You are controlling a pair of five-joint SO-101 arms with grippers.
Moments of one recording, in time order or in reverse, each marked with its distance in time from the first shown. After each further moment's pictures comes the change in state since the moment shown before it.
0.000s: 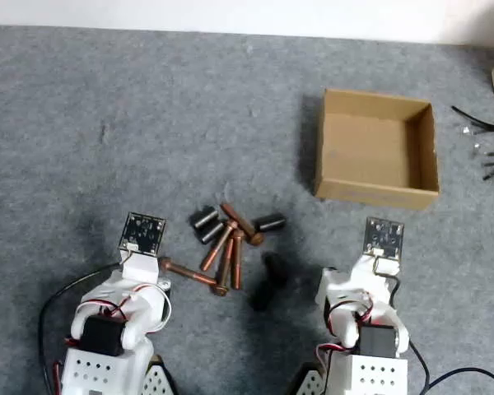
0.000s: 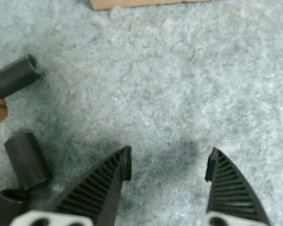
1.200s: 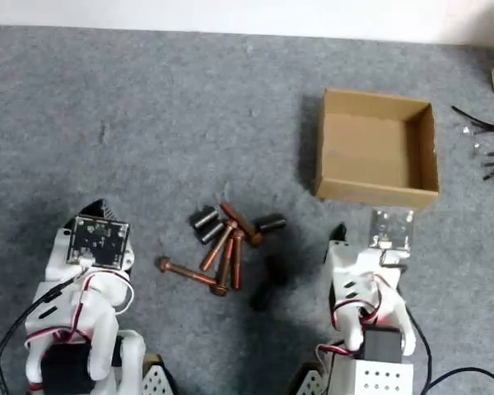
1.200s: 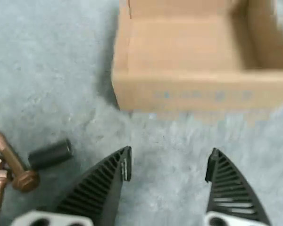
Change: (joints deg) left arm -12.9 0.1 -26.7 -10.9 -17.7; right arm -0.4 0.1 -7.6 -14.6 7.2
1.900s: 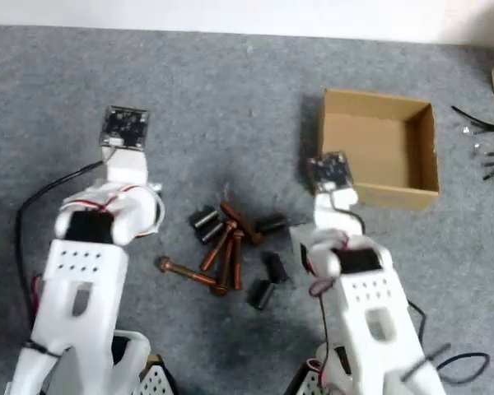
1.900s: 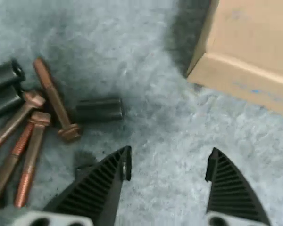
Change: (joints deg) left arm 7.7 61.8 -21.9 -10.6 15.6; right arm -14.3 56.5 -26.0 -5.0 2.9
